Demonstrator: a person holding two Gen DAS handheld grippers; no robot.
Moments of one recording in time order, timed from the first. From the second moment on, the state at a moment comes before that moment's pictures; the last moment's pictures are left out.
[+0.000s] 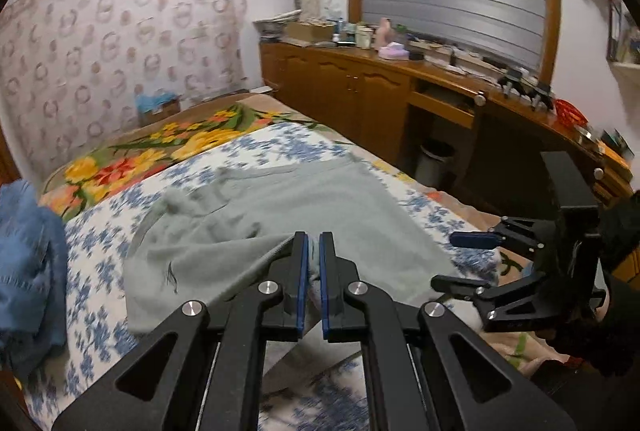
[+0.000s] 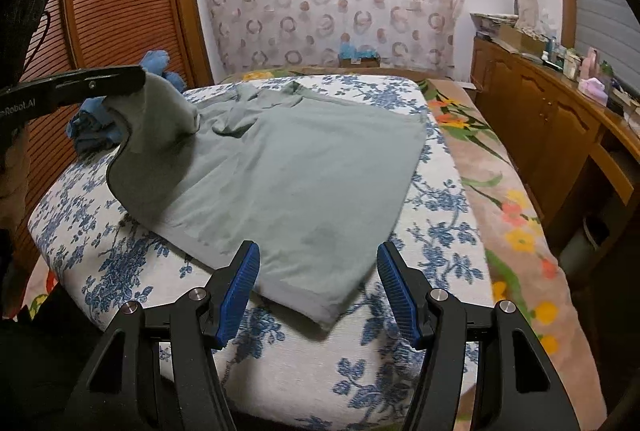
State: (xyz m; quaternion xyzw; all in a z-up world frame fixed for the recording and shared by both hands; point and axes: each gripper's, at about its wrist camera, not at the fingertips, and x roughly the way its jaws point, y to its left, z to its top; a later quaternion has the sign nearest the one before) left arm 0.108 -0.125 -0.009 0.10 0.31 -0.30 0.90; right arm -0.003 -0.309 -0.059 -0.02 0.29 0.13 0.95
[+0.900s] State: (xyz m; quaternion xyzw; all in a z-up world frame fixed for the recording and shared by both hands) left arm 0.105 -0.077 -0.046 0.08 0.34 -0.21 0.91; right arm 0.006 -0.278 -0.057 -0.03 0.27 0.16 0.95
